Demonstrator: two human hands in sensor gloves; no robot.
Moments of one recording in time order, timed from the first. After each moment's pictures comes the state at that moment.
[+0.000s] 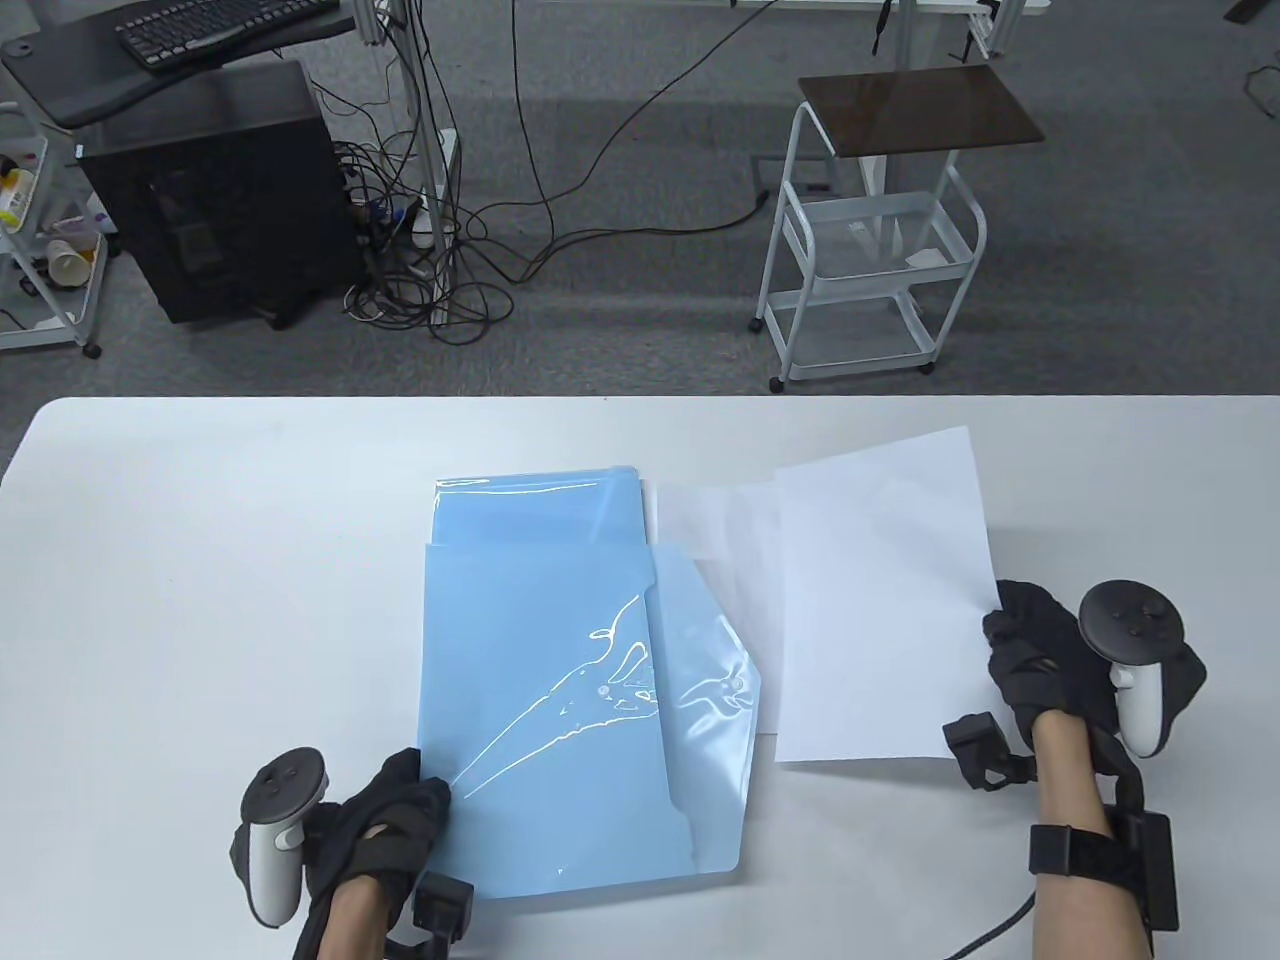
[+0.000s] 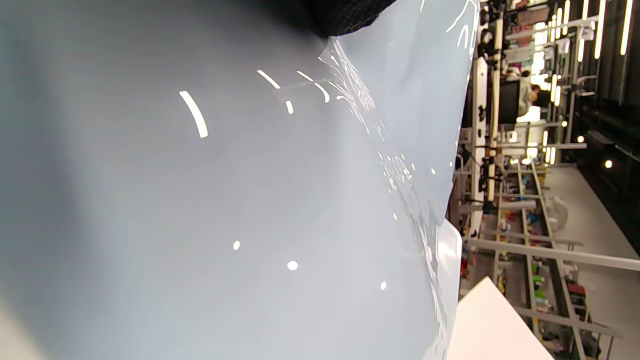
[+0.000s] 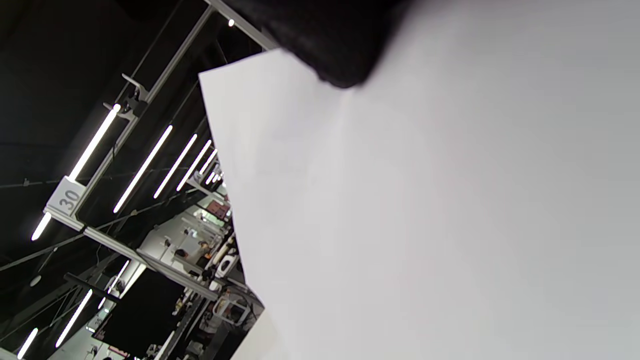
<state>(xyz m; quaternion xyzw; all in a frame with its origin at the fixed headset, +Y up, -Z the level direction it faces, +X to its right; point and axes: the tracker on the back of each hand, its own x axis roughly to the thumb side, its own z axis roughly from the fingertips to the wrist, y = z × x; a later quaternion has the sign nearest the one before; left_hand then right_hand) -0.263 -0.788 -0.216 -0.21 0.20 0.65 0.71 0.318 -0.688 -0.341 -0.17 -0.01 0.88 0.45</state>
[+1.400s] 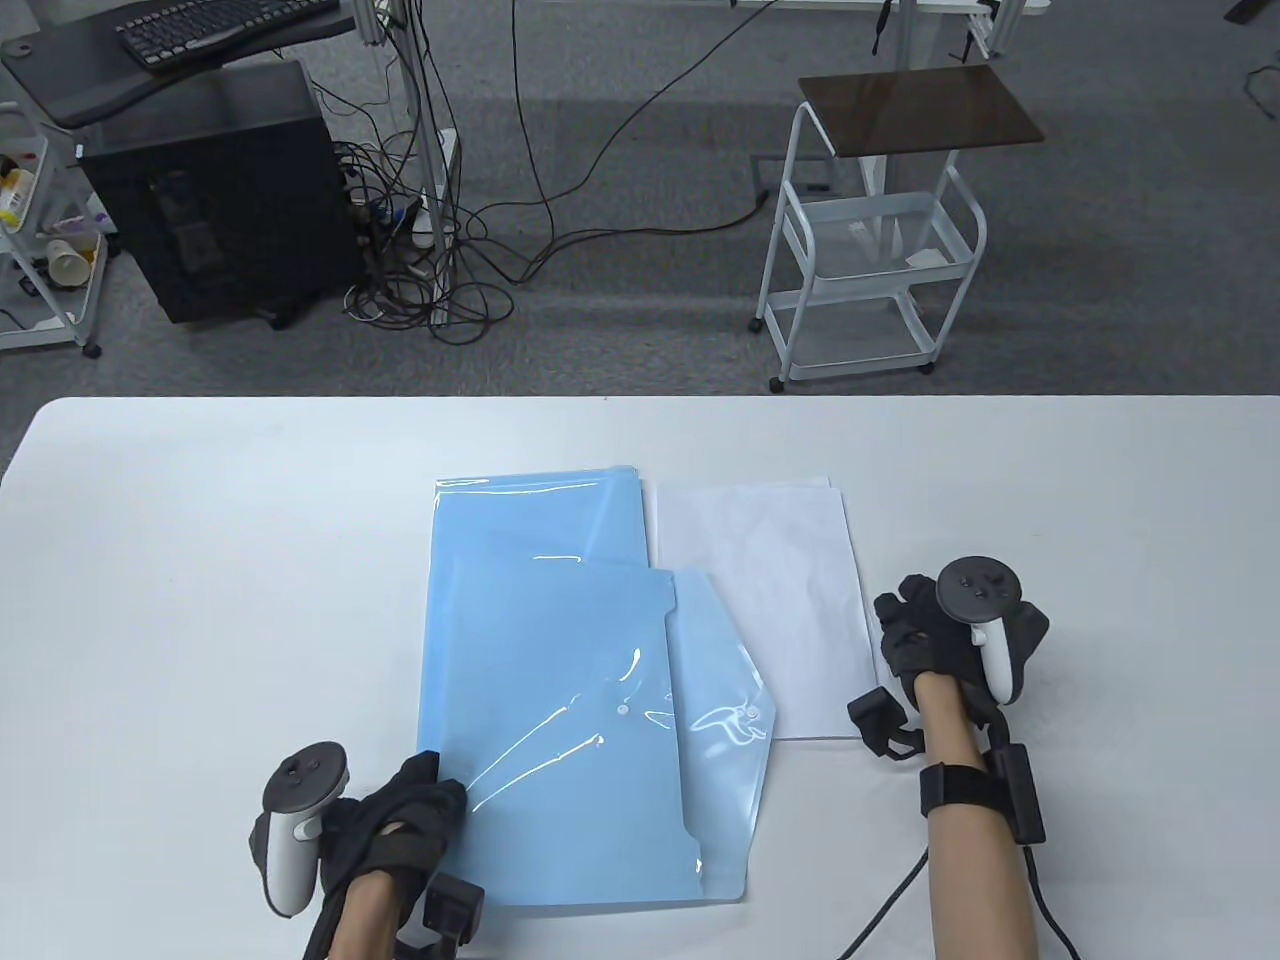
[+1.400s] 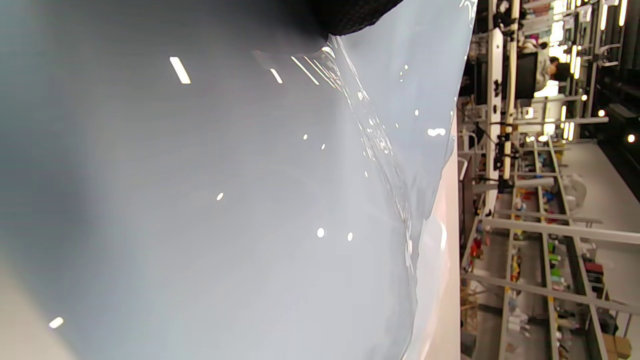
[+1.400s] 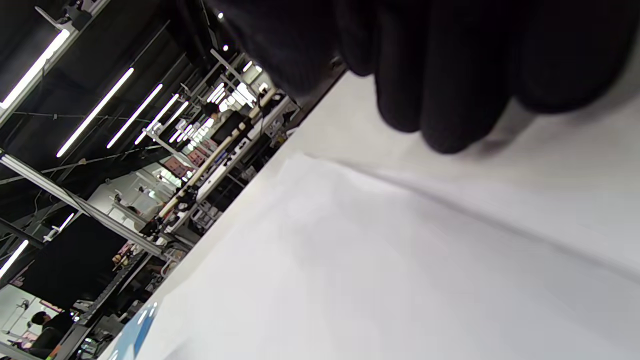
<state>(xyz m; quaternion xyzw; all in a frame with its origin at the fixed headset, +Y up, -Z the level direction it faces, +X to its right) -0.250 -0.789 -0.221 -0.24 0.19 0.63 0.71 0.273 -0.759 -0.389 -0.19 0.03 0.91 0.37</state>
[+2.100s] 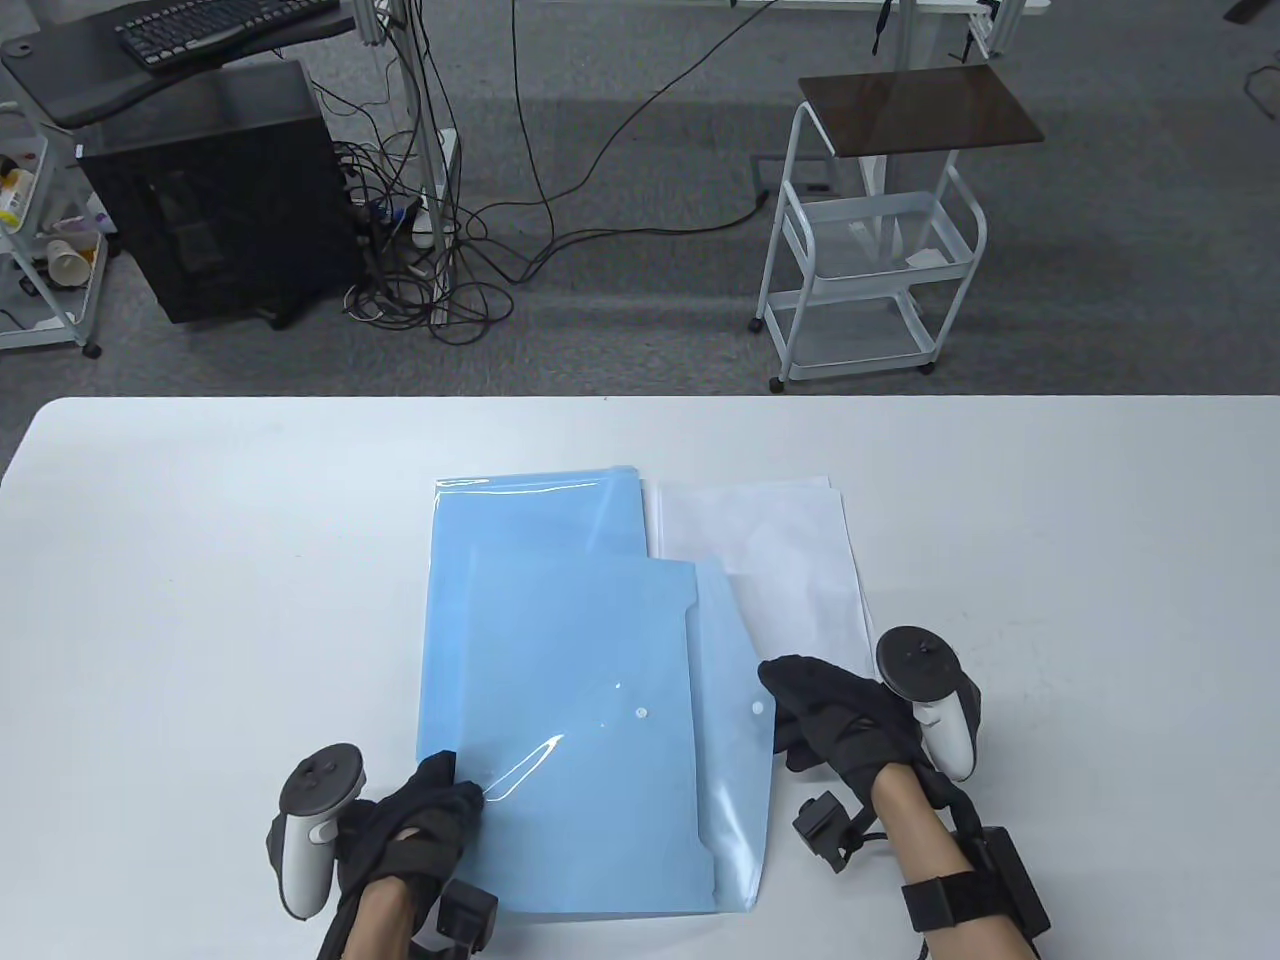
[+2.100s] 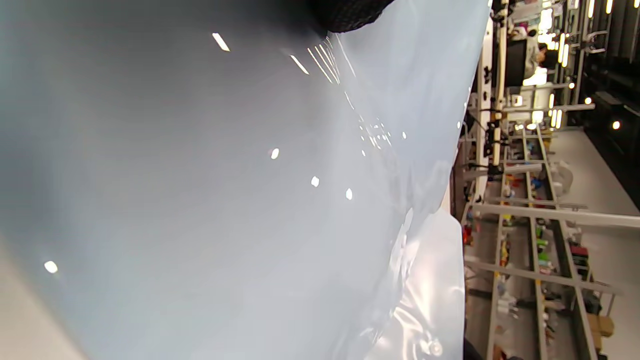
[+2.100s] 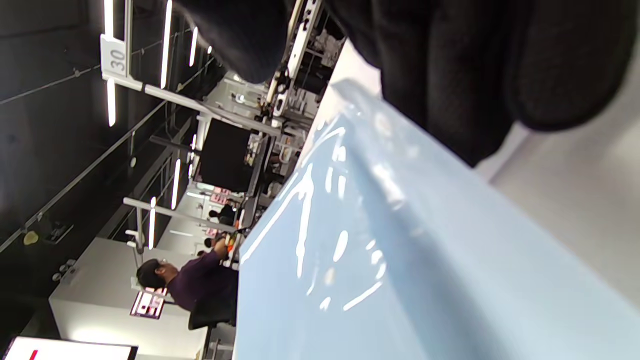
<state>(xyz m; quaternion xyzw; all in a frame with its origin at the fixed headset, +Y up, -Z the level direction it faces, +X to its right) -0.238 -0.791 -0.220 -0.24 0.17 0.63 0.72 0.178 -0.755 -0.316 0.02 0.19 0.82 0.55</state>
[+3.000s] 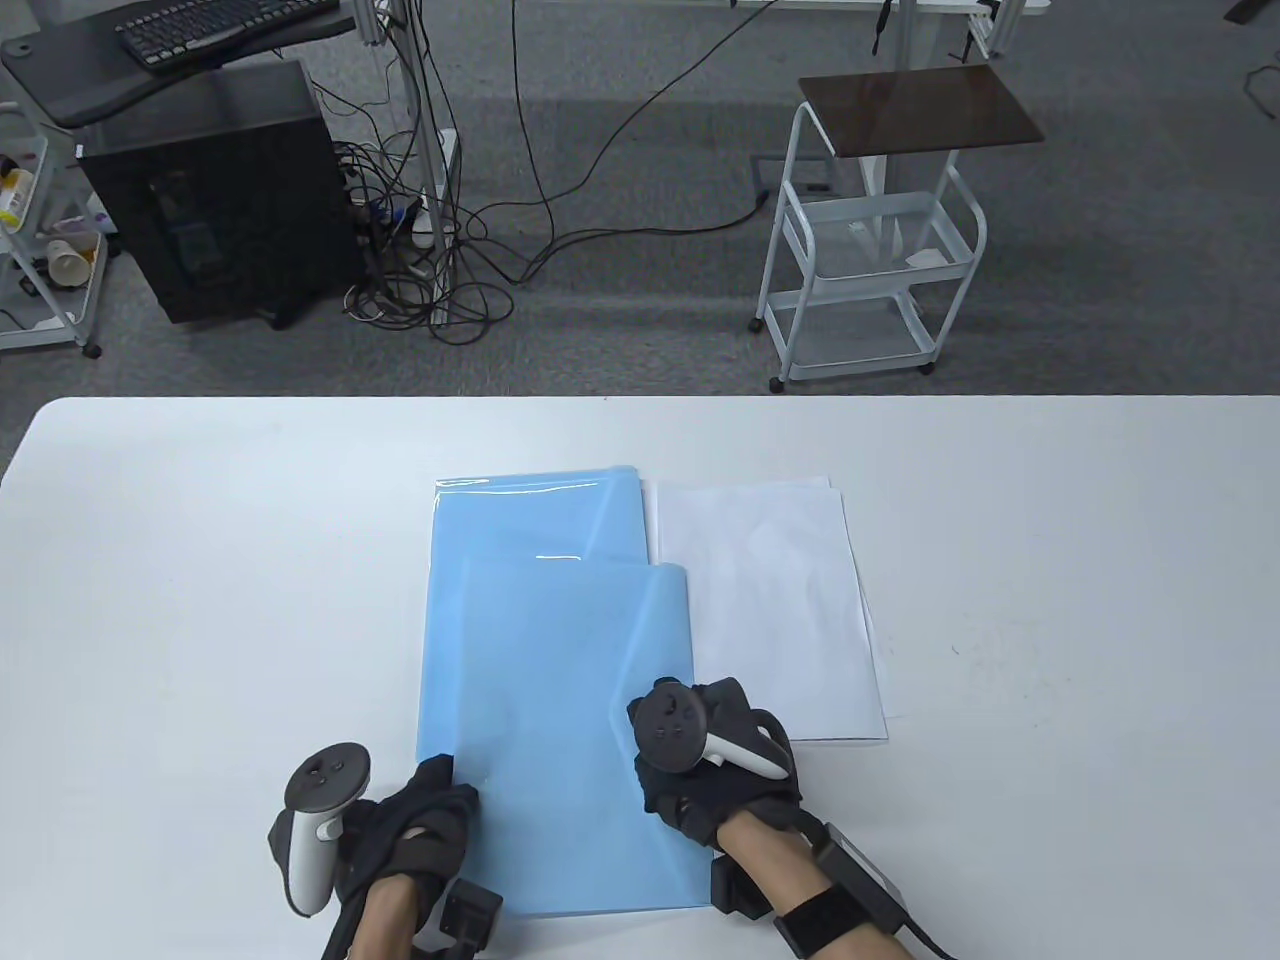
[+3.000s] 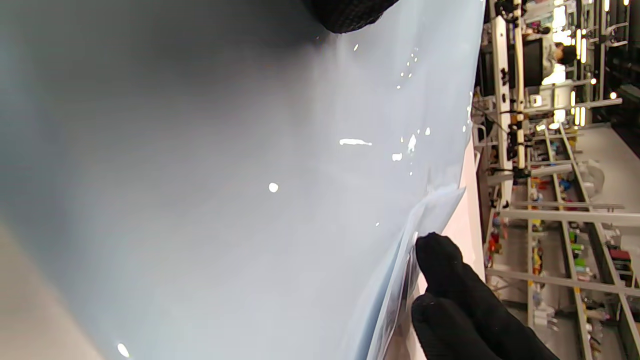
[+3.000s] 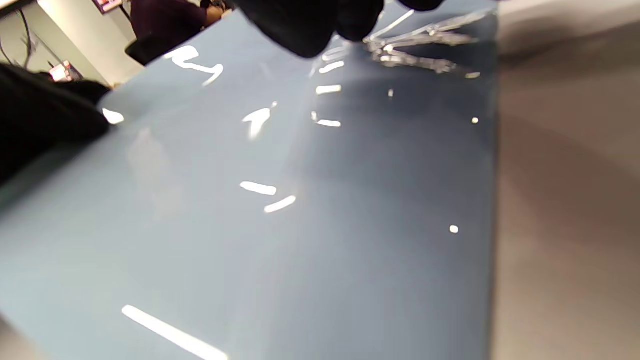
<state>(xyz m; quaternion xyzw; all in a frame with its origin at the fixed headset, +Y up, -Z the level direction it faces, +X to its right) -0.239 -0.793 -0.221 -0.24 0.19 0.60 0.74 0.036 -0.769 -0.290 0.23 0.23 0.94 0.13</state>
